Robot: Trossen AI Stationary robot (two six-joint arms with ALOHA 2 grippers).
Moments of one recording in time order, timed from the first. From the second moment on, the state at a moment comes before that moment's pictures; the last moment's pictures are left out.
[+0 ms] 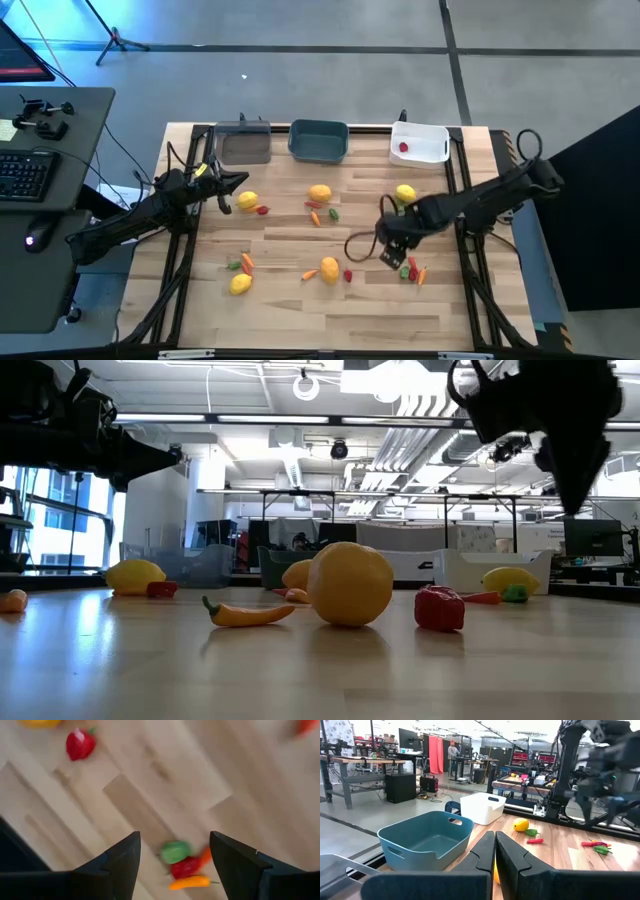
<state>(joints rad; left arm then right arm) 0.47 0.04 0.01 0.07 0.09 -0.09 0.30 1.43 1.03 -0.96 -0.12 0.98</state>
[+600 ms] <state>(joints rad) 0.47 0.04 0.01 0.07 0.09 -0.09 0.48 1.68 1.03 -0.96 -0.17 0.88</state>
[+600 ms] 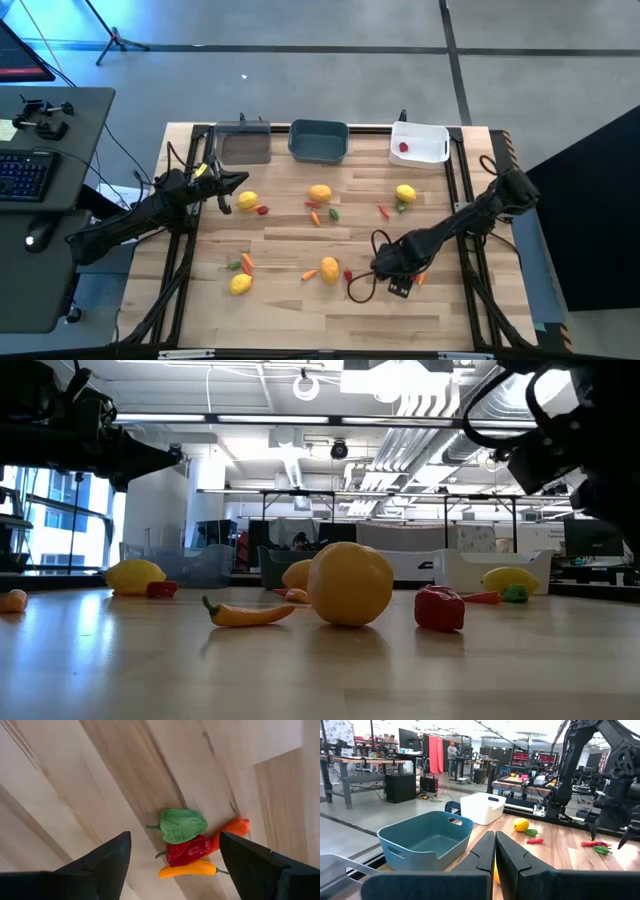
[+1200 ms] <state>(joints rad) 0.47 0.04 0.01 0.07 0.09 -0.09 0.50 1.78 1.03 -0.93 -0.13 0.81</state>
